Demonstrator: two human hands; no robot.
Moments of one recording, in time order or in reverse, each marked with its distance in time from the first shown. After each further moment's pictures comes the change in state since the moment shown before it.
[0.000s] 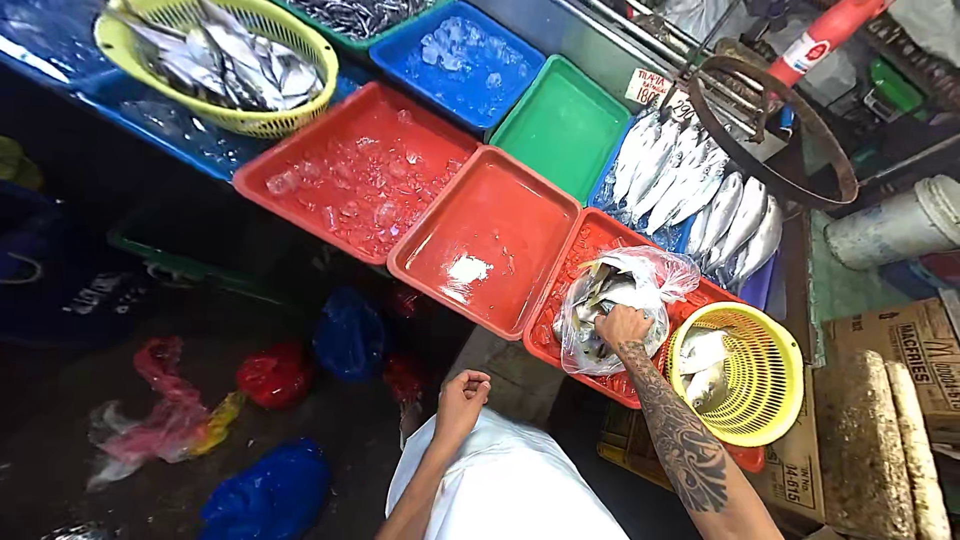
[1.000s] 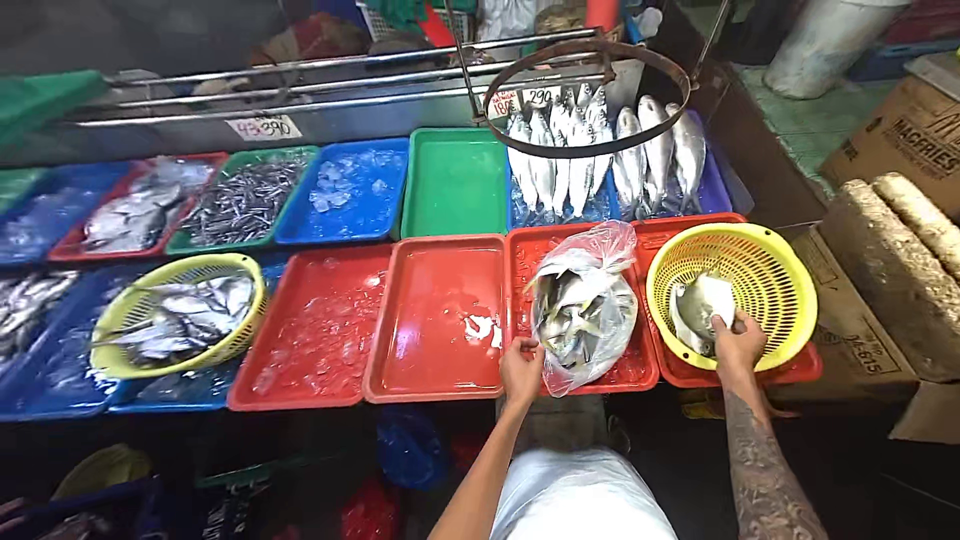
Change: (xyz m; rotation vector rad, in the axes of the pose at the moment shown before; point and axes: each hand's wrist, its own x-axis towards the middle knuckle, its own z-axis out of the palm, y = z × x) left_hand 0.082 0.130 0.130 0.495 -0.087 0.399; right_hand -0.032 0.228 0.099 1.468 0.669 0.577
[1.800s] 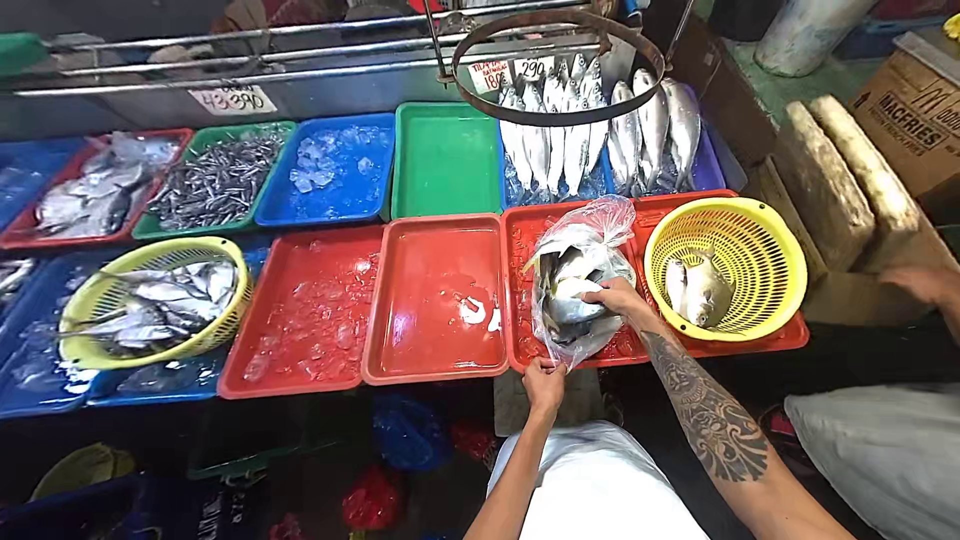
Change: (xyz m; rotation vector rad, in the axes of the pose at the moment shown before) left_hand -0.055 -0.028 0.045 -0.159 -0.118 -0.365; right_hand -0.065 -0.064 0.130 -0.192 -0.884 0.189
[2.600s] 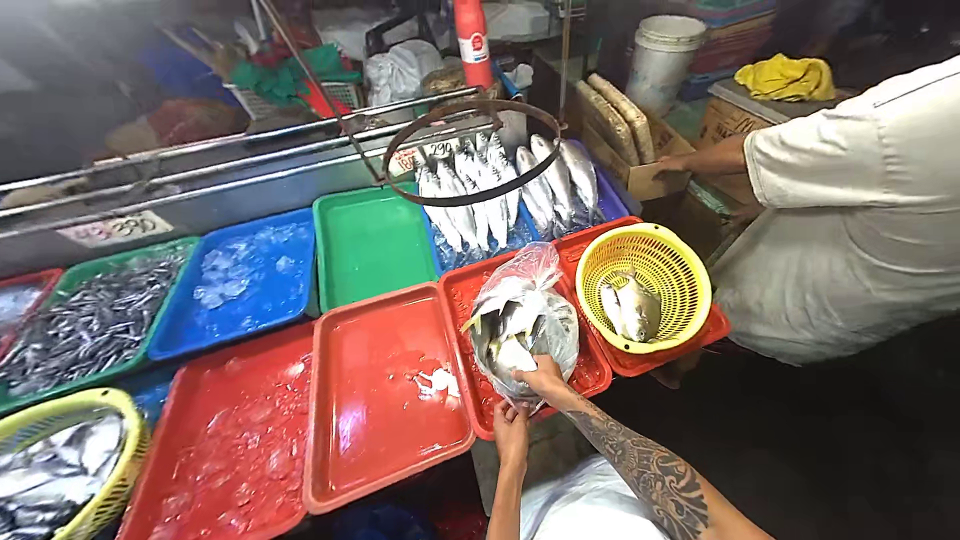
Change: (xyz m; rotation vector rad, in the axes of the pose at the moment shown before) left_hand 0.025 -0.010 0.013 -0.463 -0.139 0.093; right_hand -0.034 0.023 0.077 0.044 0.121 0.066
